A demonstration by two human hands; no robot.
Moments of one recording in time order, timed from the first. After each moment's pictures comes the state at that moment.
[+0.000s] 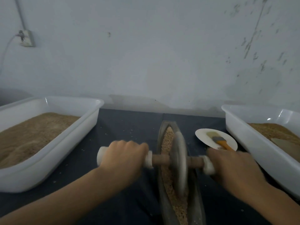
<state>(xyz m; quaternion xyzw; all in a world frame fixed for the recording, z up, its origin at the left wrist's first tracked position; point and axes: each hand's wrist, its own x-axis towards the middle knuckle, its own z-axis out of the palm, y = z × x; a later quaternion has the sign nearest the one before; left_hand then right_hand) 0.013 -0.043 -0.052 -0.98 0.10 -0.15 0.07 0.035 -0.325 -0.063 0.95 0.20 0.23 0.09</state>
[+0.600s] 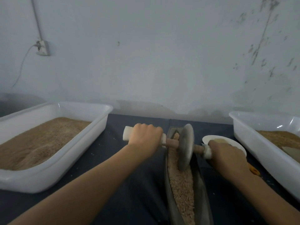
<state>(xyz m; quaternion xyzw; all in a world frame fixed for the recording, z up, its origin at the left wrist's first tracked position) 0.086 -0.061 -0.034 -0.97 0.09 -0.19 0.13 0.096 -0.310 -0.073 0.98 0.07 0.19 0.06</state>
